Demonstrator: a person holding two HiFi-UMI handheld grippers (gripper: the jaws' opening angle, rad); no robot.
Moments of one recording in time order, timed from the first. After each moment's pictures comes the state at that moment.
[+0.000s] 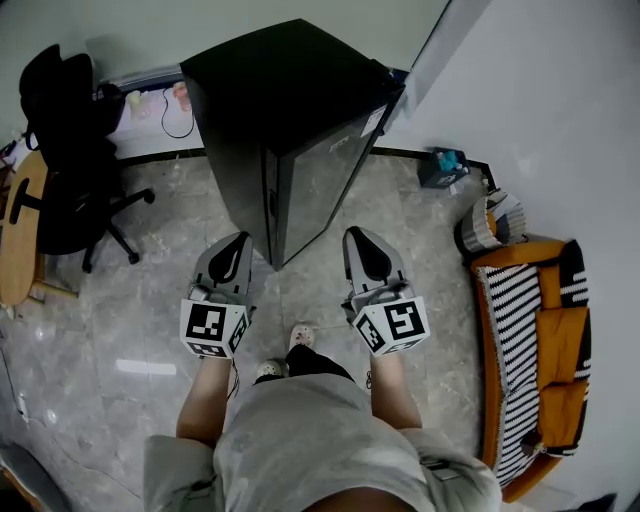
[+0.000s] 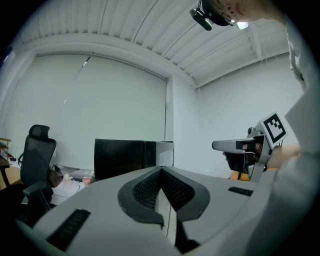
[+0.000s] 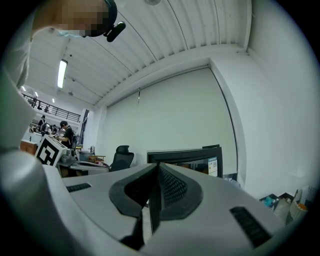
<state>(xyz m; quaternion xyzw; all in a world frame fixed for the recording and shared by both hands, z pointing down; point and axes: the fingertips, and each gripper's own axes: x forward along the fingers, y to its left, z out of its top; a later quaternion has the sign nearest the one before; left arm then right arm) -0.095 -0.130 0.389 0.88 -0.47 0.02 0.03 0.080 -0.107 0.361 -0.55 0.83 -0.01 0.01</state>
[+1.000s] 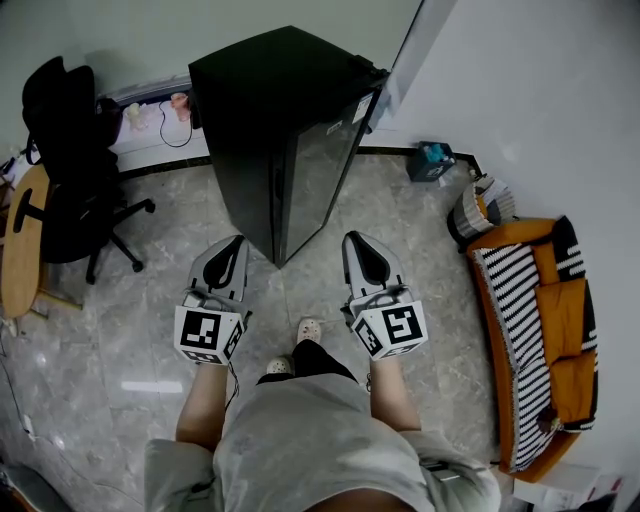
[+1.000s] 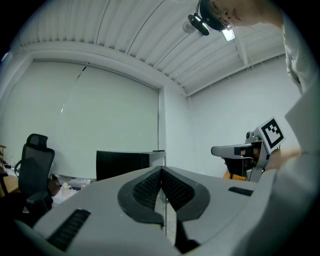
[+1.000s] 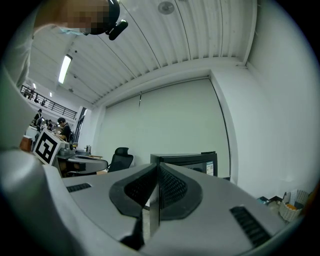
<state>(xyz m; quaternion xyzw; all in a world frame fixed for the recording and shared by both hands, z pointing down) -0.132 -0.042 0.355 0.90 -0.44 -0.01 -0.01 0.046 -0.009 0.344 -0.58 0.81 0.02 0.02</state>
